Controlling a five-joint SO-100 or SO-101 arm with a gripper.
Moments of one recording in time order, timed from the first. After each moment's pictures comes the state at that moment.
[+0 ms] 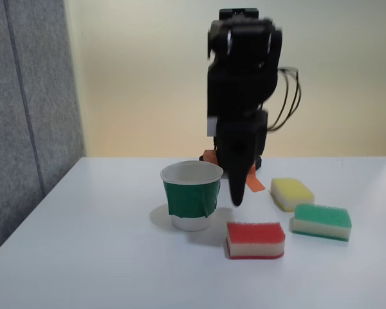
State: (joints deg) arm 7.1 77.3 75.9 97.5 -5.7
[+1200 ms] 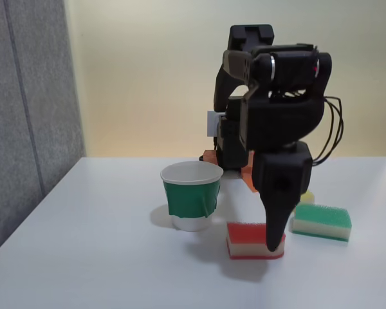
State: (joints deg) arm 0.3 57.5 49.3 96.4 -0.4
